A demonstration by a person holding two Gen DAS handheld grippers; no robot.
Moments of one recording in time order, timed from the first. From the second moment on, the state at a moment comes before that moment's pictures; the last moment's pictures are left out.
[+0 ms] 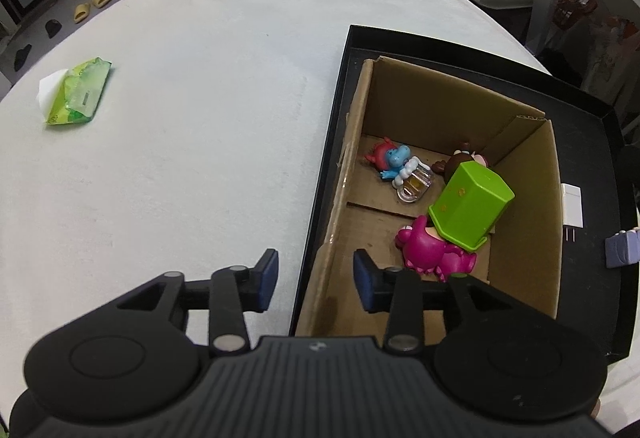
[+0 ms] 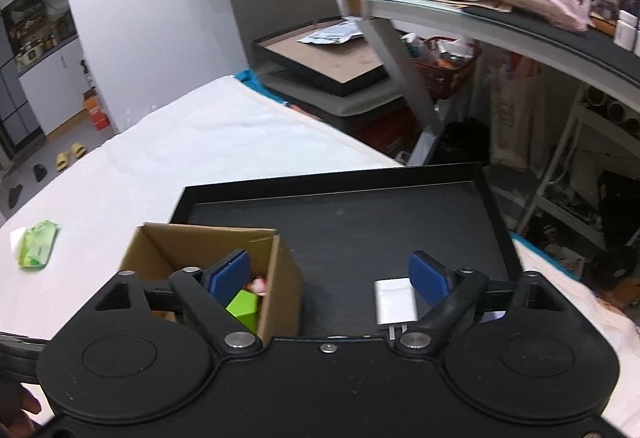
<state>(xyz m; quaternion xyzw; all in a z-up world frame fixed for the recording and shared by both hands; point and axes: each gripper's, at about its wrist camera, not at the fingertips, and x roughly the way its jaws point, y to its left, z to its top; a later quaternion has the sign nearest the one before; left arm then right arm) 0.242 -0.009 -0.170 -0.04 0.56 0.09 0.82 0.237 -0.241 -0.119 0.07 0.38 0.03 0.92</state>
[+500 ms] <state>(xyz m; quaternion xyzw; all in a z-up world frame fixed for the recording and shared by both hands) 0.249 -0.043 -0.174 0.00 0.57 0.10 0.82 0.241 -0.294 -0.138 0.10 0.40 -0.05 0.91</state>
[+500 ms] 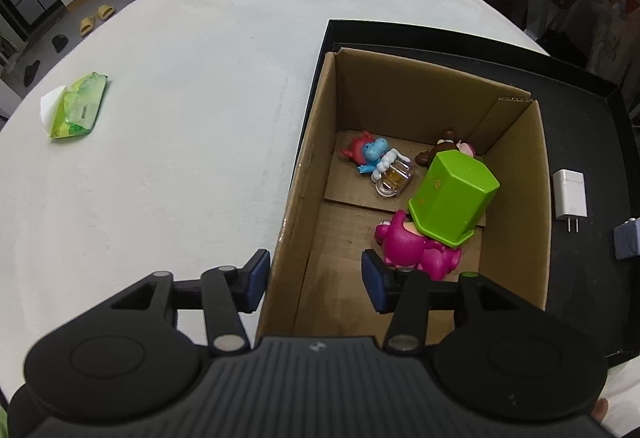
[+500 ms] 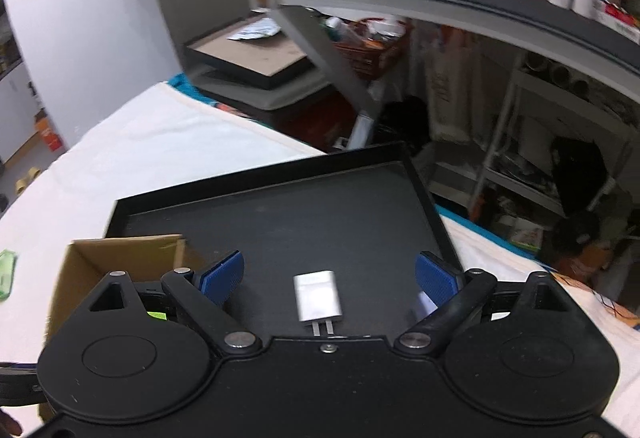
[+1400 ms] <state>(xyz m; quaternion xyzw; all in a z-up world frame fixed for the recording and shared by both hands) 0.260 -0.074 -0.181 0.07 0.58 0.17 0.80 0.266 -0.330 -0.207 0.05 0.47 -0.13 0.87</state>
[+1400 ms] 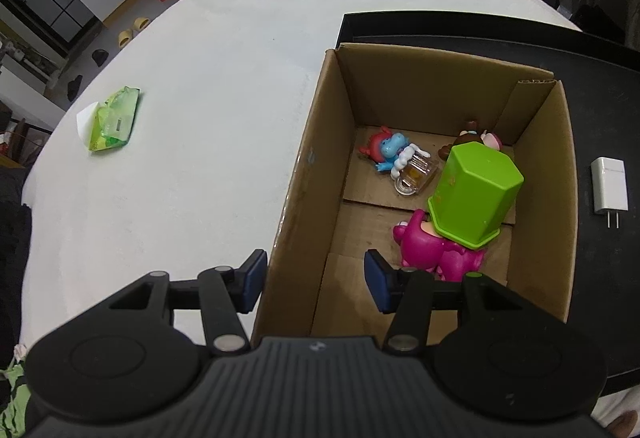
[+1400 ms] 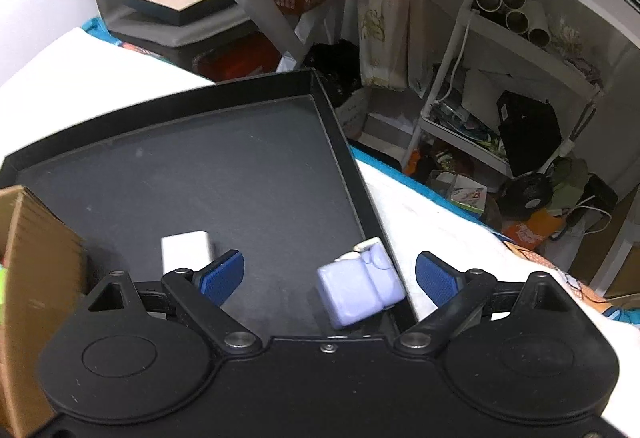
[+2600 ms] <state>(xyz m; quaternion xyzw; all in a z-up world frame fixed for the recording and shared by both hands) 0.253 -0.069 -0.181 0.06 0.58 0.15 0.80 0.260 -0.310 -0.224 0.01 0.48 -0.04 0.88</state>
